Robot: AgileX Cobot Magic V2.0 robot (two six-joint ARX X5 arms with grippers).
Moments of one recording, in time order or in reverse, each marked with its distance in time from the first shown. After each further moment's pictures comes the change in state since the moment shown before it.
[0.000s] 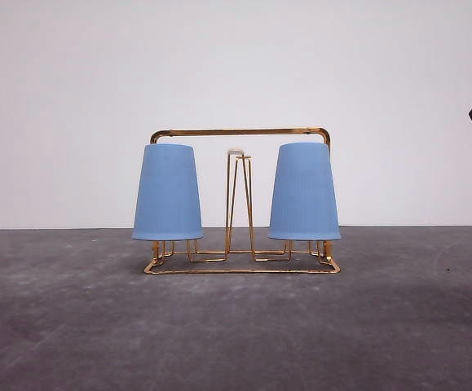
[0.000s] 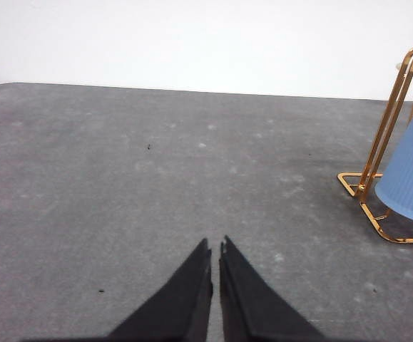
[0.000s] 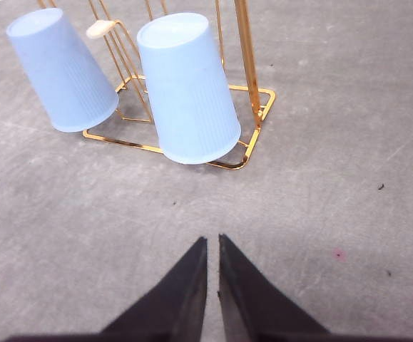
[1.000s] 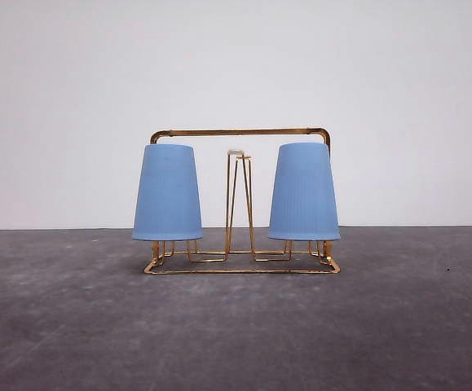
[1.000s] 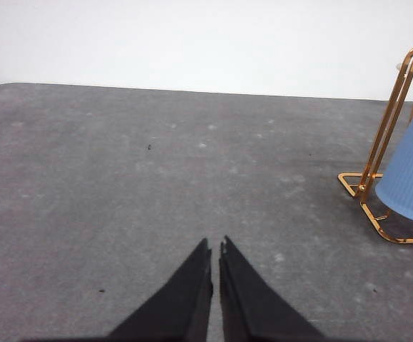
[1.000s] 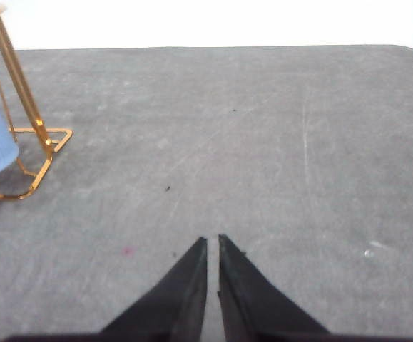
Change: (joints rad) left_arx 0.000 0.000 0.000 0.000 0.000 0.000; right_arx -0.301 -0.532 -0.423 0.131 0.179 -0.113
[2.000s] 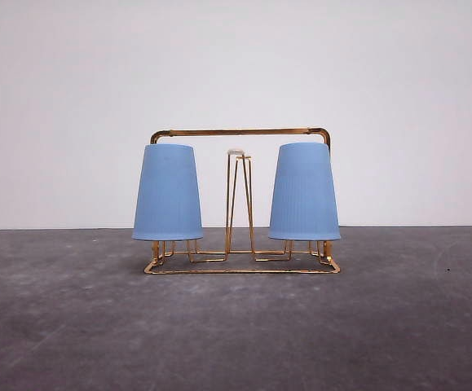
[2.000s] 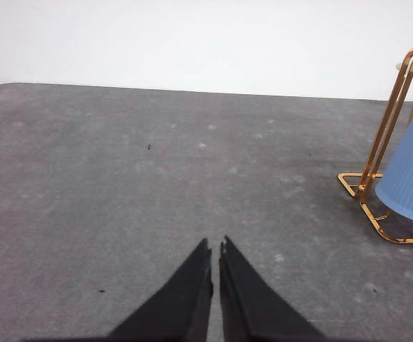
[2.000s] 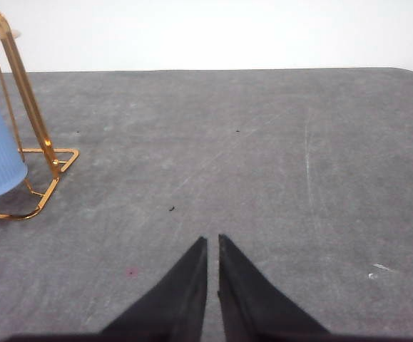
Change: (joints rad) left_arx 0.000 0.000 0.000 0.000 0.000 0.000; right_arx 0.000 -0.022 -0.011 0.038 0.002 0.000
